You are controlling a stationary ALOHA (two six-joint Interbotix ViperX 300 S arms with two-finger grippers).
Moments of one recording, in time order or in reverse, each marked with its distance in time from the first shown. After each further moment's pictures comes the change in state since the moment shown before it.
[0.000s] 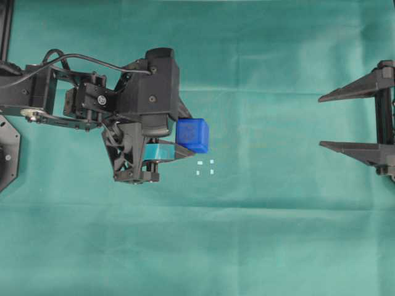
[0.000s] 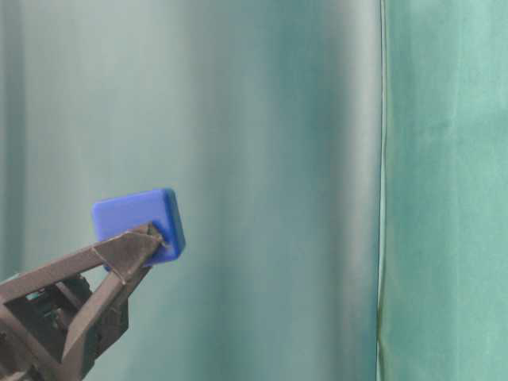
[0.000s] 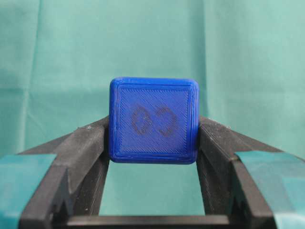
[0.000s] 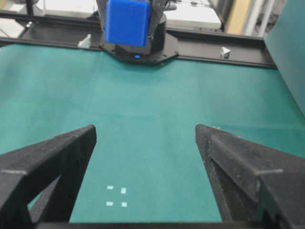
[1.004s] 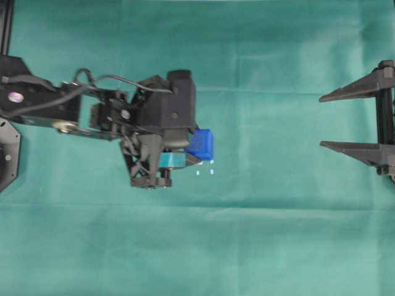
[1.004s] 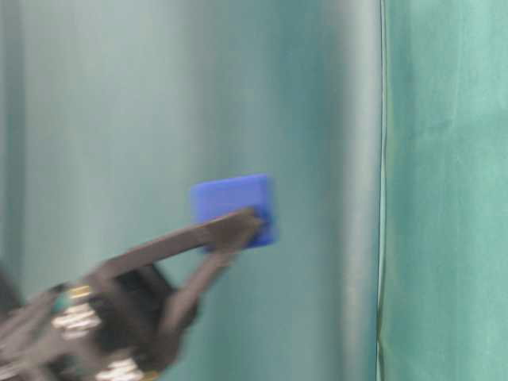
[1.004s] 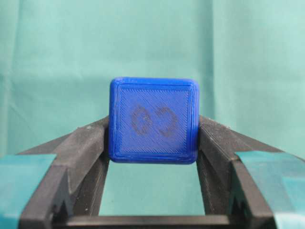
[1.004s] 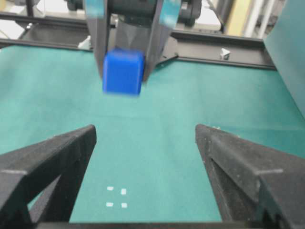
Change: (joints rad) left arm 0.000 0.055 0.051 -0.006 -0.083 -0.002; right arm 0.000 -0.006 0.005 0.000 -0.003 0.000
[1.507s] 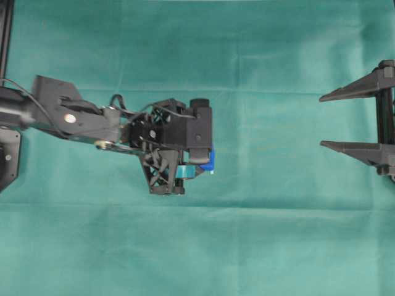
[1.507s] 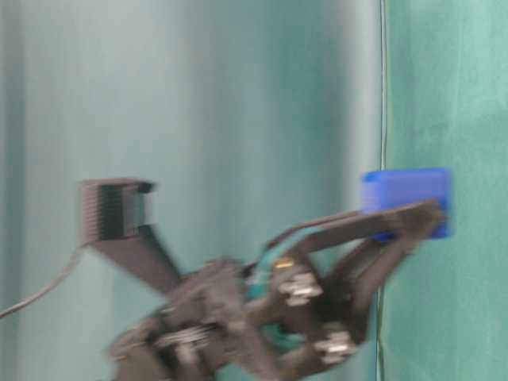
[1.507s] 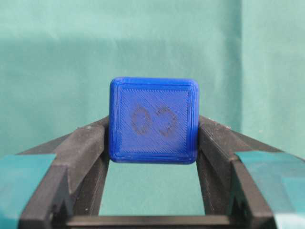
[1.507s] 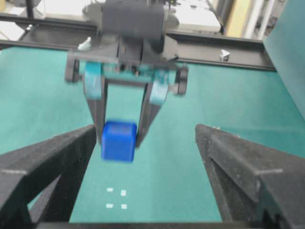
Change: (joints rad) left arm 0.002 0.173 0.095 0.002 -0.161 0.000; right arm 0.002 0.002 0.000 0.000 -0.005 0.000
